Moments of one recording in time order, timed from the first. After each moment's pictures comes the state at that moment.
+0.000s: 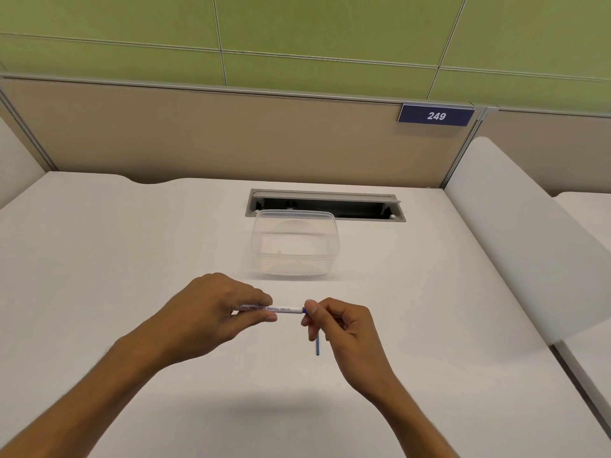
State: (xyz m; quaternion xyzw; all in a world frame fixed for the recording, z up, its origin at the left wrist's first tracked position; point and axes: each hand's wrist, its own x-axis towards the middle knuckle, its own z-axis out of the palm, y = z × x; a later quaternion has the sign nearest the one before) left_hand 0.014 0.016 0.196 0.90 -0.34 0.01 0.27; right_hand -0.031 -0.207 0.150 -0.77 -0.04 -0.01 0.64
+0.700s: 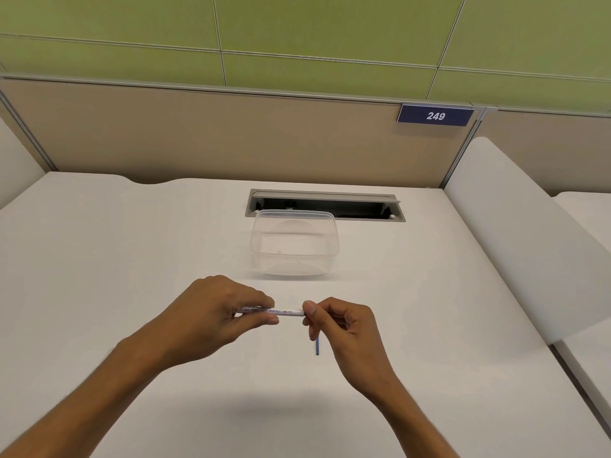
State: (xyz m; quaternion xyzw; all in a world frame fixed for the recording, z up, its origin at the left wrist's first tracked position) left_hand 0.012 0.014 0.195 0.90 -0.34 0.00 0.26; right_hand -0.032 -0.207 0.149 -0.77 -0.03 -0.03 0.64
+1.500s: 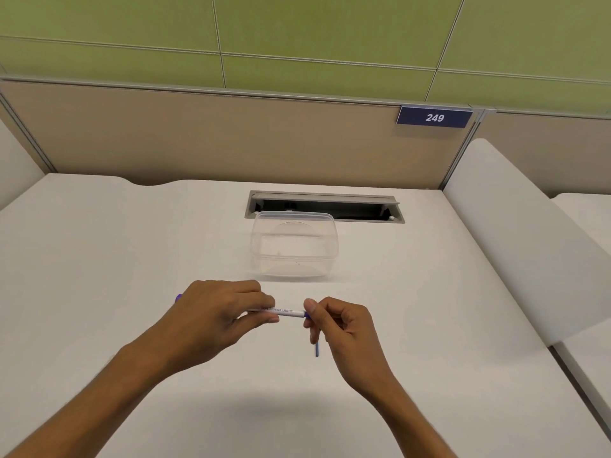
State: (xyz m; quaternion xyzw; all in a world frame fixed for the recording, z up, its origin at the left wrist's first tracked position) left_hand 0.007 0.011 0.196 0.91 -0.36 0.07 0.19; right_hand -0.029 -0.205 0.150 -0.77 -0.02 -0.01 0.64
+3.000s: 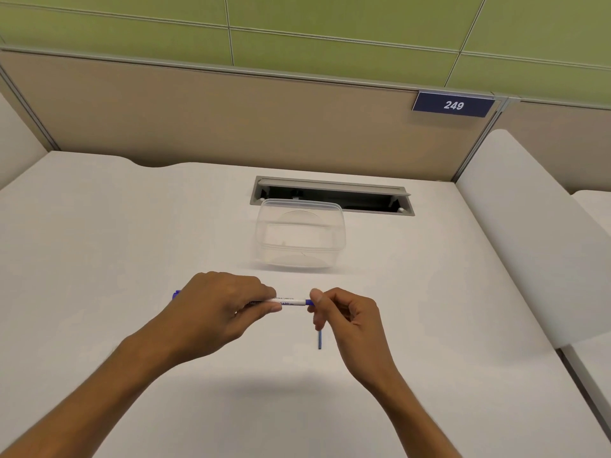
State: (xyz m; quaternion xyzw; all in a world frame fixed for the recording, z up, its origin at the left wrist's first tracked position) left_hand 0.015 0.012 0.188 0.92 -0.33 0.06 0.21; right_hand -0.017 -0.206 0.144 -0.76 0.00 -0.01 0.65
